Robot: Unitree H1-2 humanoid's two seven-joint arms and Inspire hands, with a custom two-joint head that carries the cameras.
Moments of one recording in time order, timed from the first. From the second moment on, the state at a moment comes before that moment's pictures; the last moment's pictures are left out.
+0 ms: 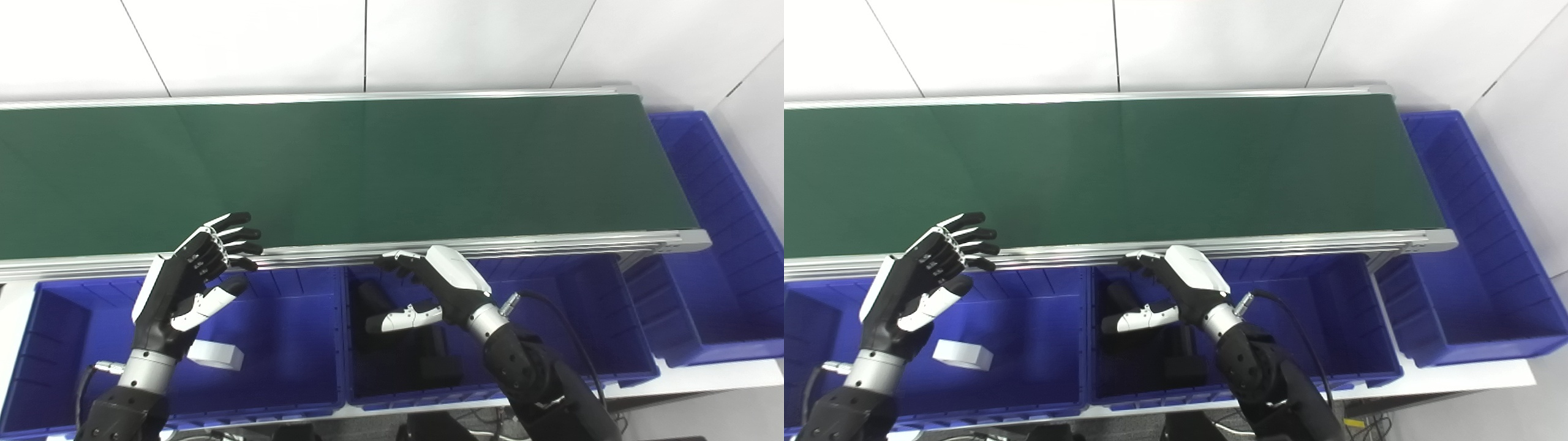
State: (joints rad) left arm 0.25 0.19 -0.07 -0.12 -0.15 -0.19 -0.27; right arm 0.11 -0.19 0.40 -0.14 -0.67 0.19 0.22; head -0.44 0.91
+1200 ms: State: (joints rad) left arm 0.28 0.16 -0.10 -0.09 -0.11 -0.24 -0.27; right arm 0.33 -0.07 0.33 -0.27 -0.25 -0.01 0.10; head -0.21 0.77
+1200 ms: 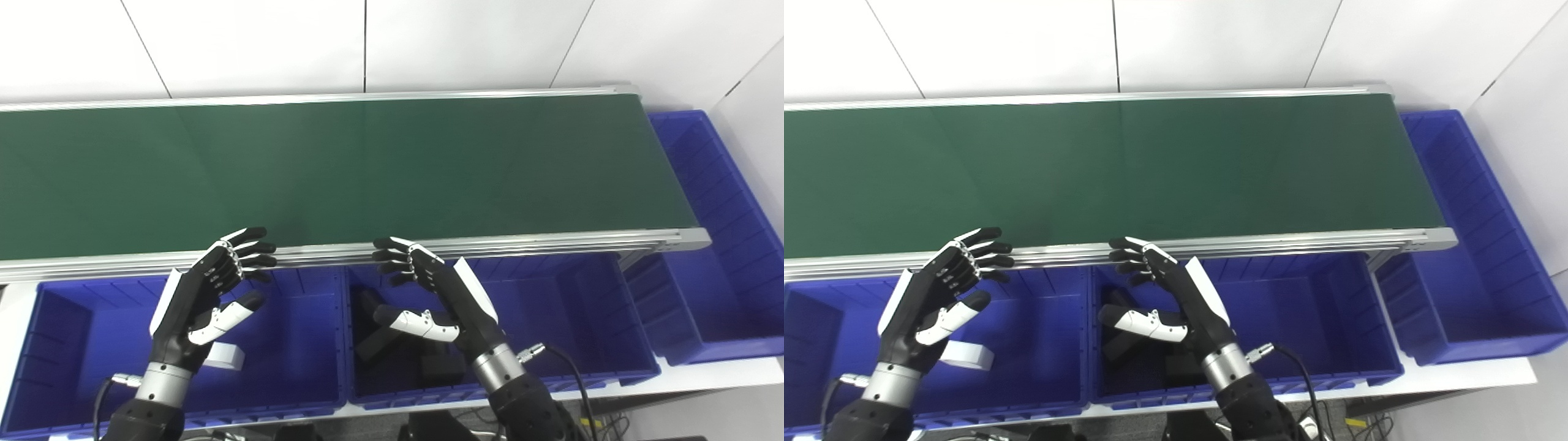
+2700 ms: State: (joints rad) left arm 0.29 0.12 -0.15 -0.01 0.00 -0.31 -0.25; right arm 0.30 -0.09 0.25 -0.07 -0.10 -0.22 0.12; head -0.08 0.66
